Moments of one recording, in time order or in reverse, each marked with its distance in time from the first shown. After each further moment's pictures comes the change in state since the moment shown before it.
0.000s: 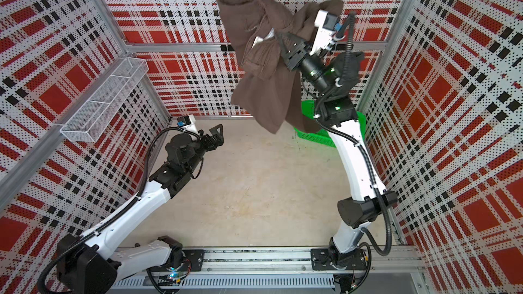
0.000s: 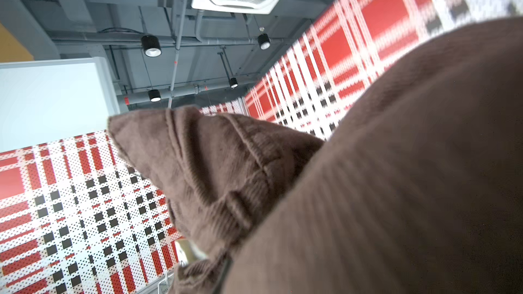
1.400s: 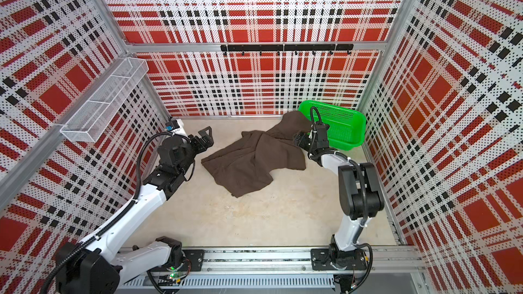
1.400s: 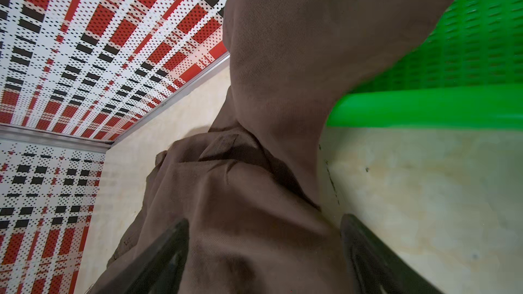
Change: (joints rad) left arm 0.125 -0.008 -0.061 -0.010 0.046 -0.048; right arm -0.228 0.079 -0.987 0.027 0.223 -0.052
